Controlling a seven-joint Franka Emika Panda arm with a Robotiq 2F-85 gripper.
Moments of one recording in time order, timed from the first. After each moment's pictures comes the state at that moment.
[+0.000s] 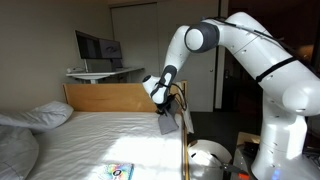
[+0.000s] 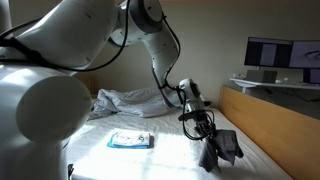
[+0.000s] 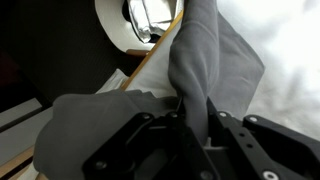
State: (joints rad) arm 0.12 0.68 -0.39 -1.82 -0.46 2.42 0.62
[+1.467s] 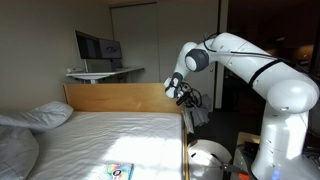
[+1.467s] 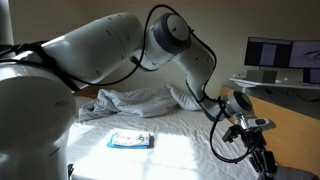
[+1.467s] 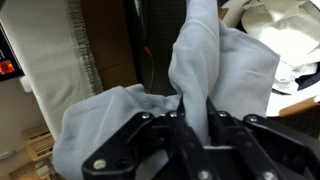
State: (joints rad) arm -0.17 0.94 -0.50 -1.46 -0.34 1.89 0.88
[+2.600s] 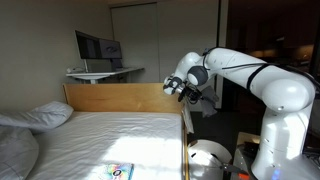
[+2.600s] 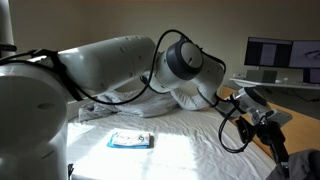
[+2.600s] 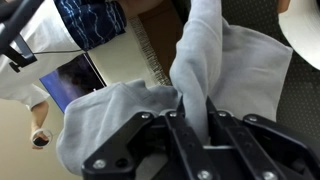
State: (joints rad) arm -0.29 1.17 -0.52 -0.96 -0.37 1.37 1.12
